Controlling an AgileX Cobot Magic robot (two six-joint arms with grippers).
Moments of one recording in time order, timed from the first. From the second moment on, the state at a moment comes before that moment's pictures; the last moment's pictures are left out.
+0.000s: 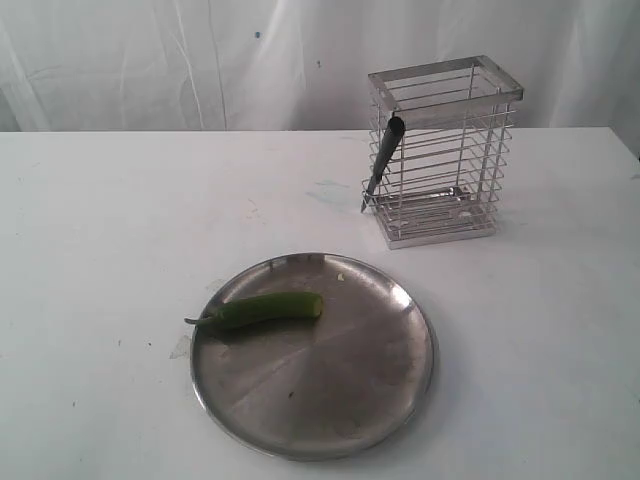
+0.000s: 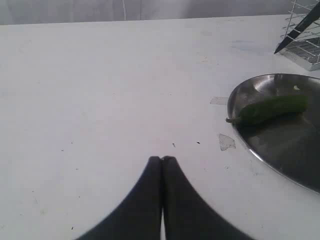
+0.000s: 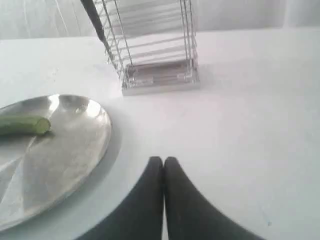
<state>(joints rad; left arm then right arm) -0.08 0.01 0.02 -0.20 0.34 0.13 0.19 0.01 0.00 0.12 0.33 -0.04</state>
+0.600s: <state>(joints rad) -0.08 0.01 0.02 -0.20 0.34 0.13 0.19 0.01 0.00 0.34 -0.33 0.50</state>
